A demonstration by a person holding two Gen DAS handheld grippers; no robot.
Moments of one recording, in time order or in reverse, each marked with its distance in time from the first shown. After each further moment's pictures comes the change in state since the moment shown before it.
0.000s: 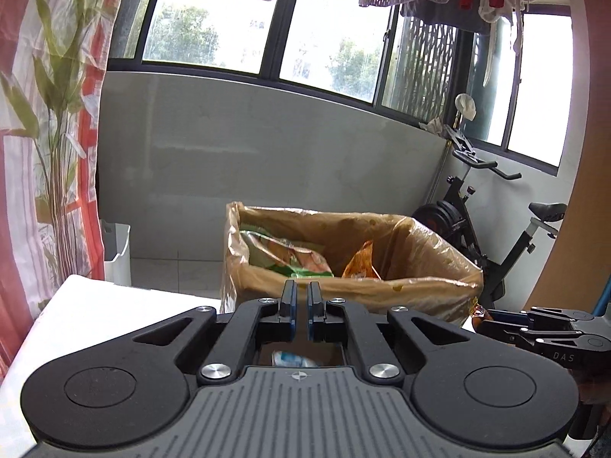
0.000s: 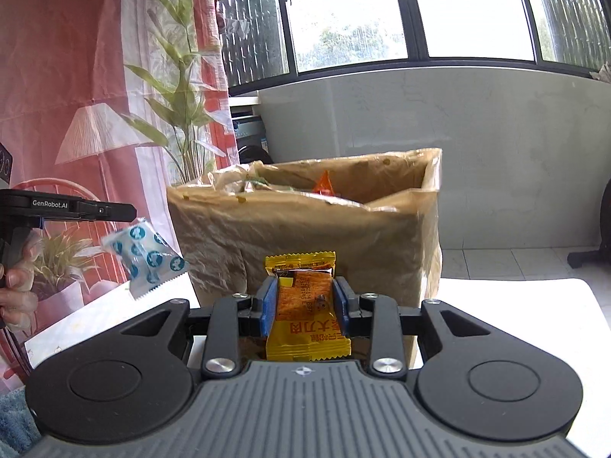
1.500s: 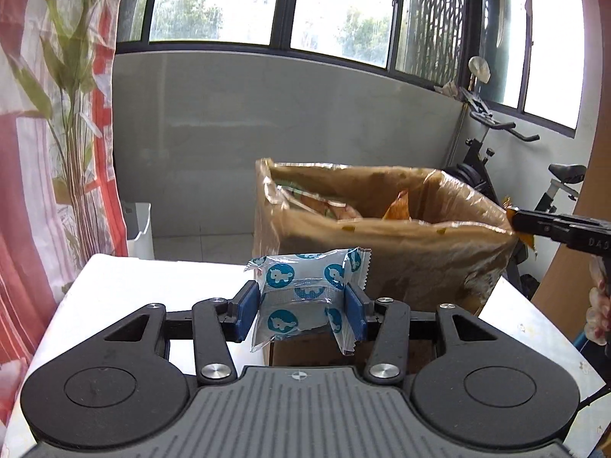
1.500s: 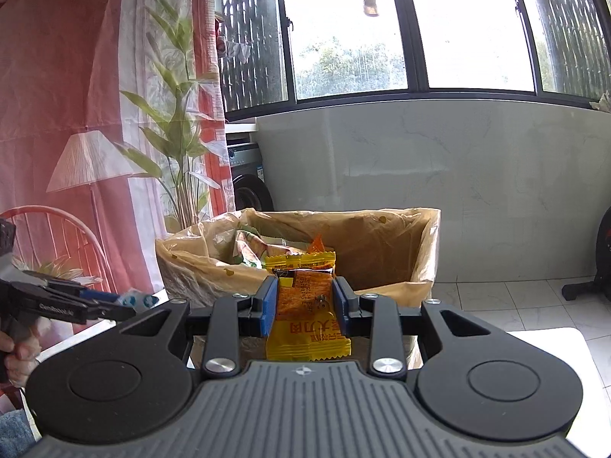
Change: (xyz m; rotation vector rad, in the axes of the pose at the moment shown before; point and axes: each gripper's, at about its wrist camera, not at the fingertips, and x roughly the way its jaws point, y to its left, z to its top) left arm 0.013 0.024 -0.019 0.056 0.082 0.050; right arm 0.013 -0.003 0.038 -0.027 -0.064 -0.025
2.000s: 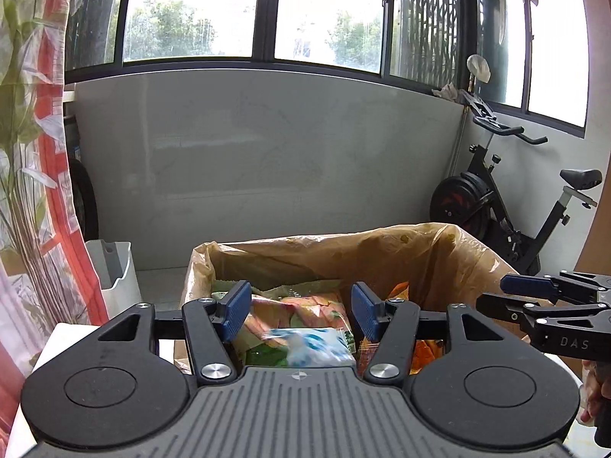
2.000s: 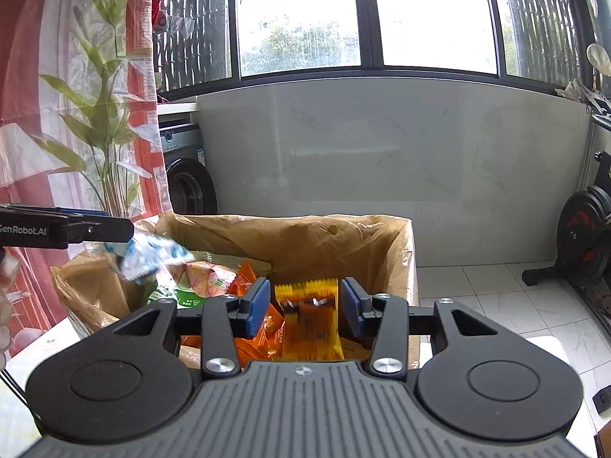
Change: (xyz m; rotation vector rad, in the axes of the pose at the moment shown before) left arm 0.116 -0.048 0.068 0.039 0.020 0.027; right arm 0.086 -0.021 0.022 0.033 0.084 -0.186
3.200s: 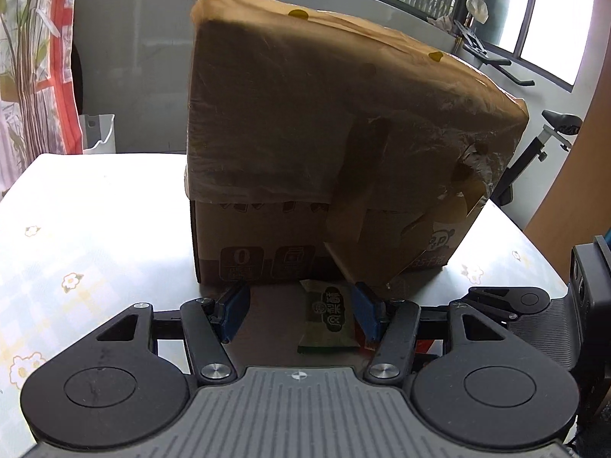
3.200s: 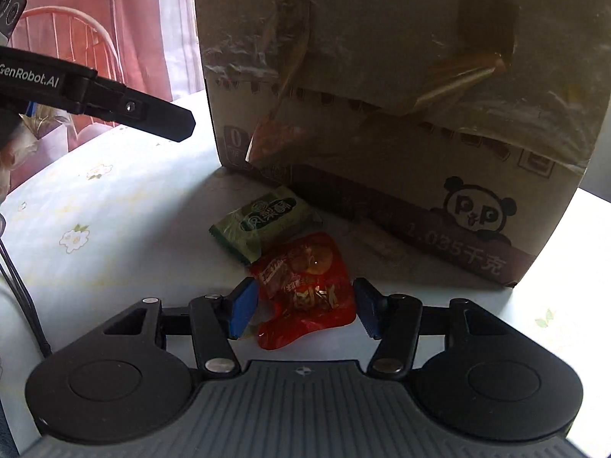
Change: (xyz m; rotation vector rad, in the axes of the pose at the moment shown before) left arm -0.035 0.019 -0.168 -0.097 0.257 -0.118; right arm 0.005 0.067 -0.183 -0.194 0.354 0.247
